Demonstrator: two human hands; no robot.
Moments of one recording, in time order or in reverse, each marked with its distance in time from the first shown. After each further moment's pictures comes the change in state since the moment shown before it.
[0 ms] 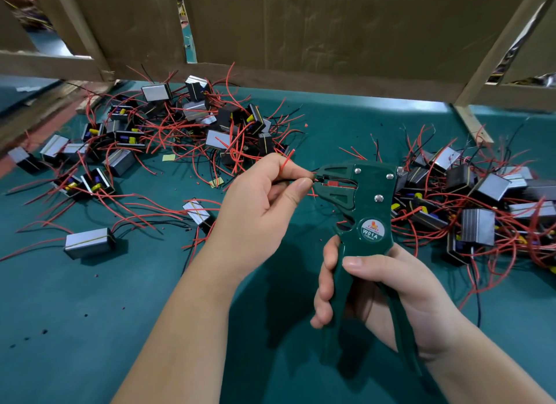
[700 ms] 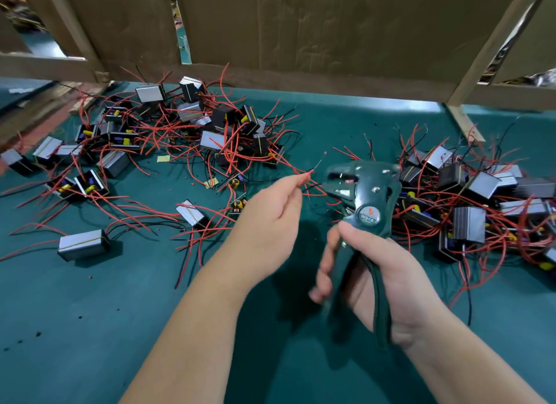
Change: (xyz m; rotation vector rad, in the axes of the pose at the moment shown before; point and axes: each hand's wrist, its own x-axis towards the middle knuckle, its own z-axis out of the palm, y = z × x) left_hand -0.004 -0.011 0.016 0.122 -0.081 -0.202; right_hand 0.009 0.000 0.007 0.062 0.325 -0.036
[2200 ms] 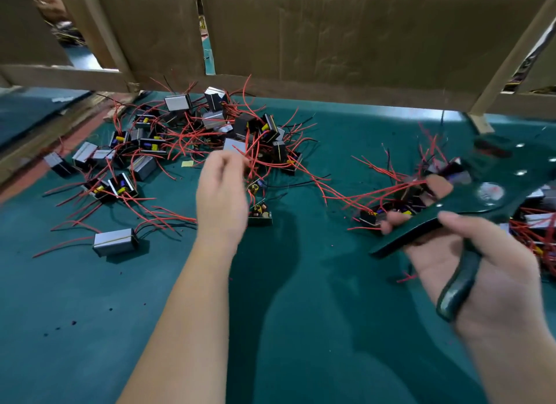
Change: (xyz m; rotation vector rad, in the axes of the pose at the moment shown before) left_hand 0.022 -0.020 -0.042 -0.219 0.594 -0.183; right_hand -0.003 -0.031 -0.028 0.091 0.073 -0.522
